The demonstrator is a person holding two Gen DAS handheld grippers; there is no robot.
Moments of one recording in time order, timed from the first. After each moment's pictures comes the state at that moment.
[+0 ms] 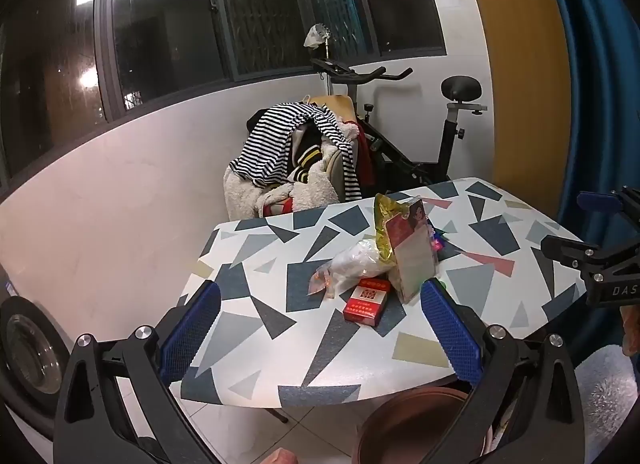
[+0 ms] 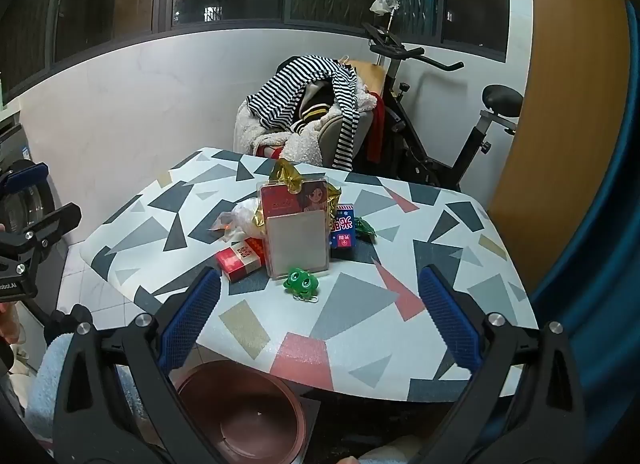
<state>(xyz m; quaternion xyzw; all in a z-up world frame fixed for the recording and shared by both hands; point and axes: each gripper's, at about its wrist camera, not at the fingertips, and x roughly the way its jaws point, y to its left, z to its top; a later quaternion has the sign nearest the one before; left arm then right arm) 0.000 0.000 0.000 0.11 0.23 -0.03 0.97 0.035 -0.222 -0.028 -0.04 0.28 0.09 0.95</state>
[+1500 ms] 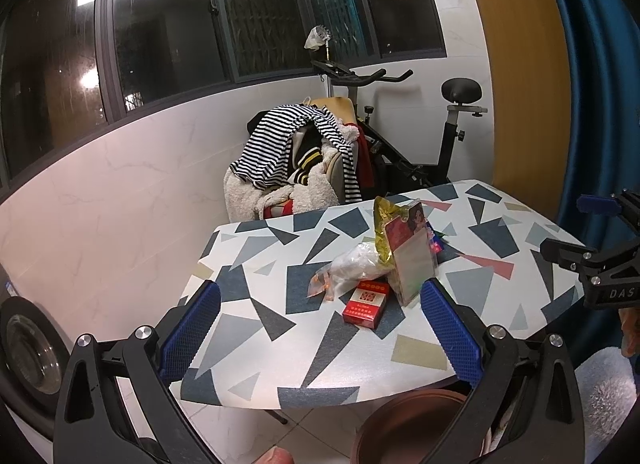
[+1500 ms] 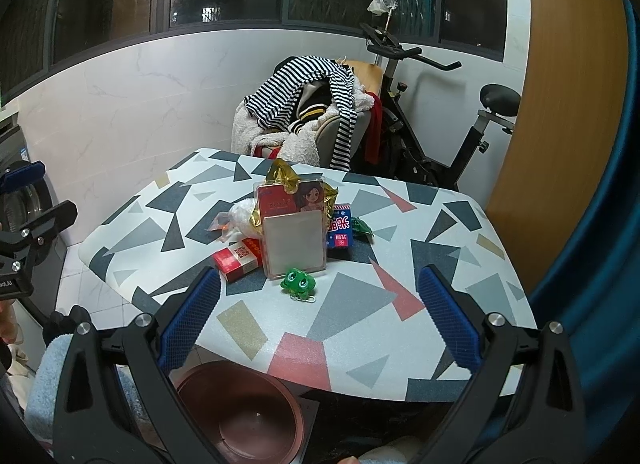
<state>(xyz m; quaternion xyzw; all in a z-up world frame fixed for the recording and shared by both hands) 0.000 -0.001 0.002 0.11 0.22 -0.03 0.97 0.035 -0.226 -0.018 -0.05 0.28 0.09 0.95</state>
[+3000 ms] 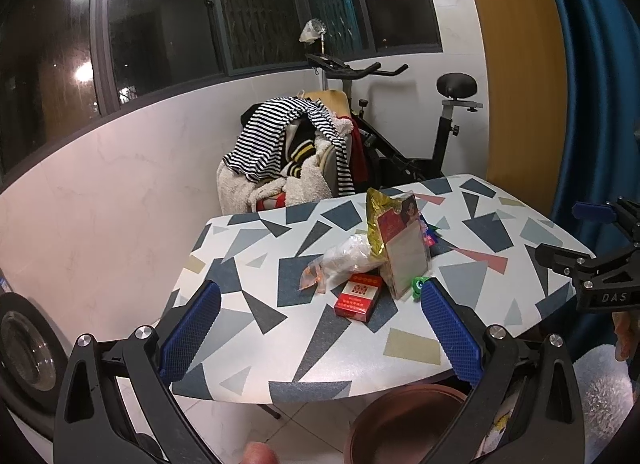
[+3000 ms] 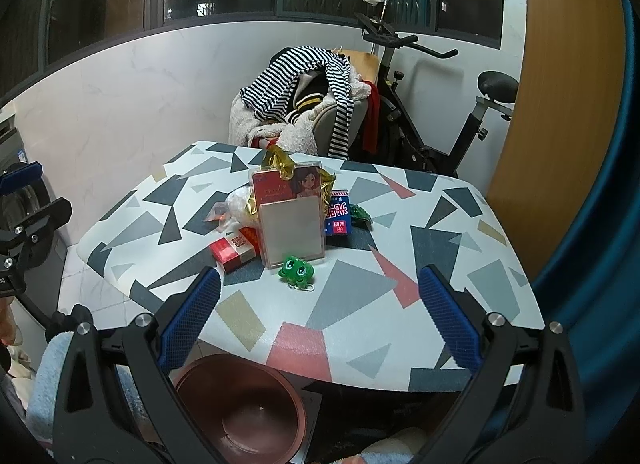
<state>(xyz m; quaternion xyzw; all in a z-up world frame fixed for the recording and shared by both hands) -0.003 -0.004 -0.010 0.11 0.24 -0.04 0.96 0.034 -0.224 -0.039 -0.04 0.30 0.08 0.95</state>
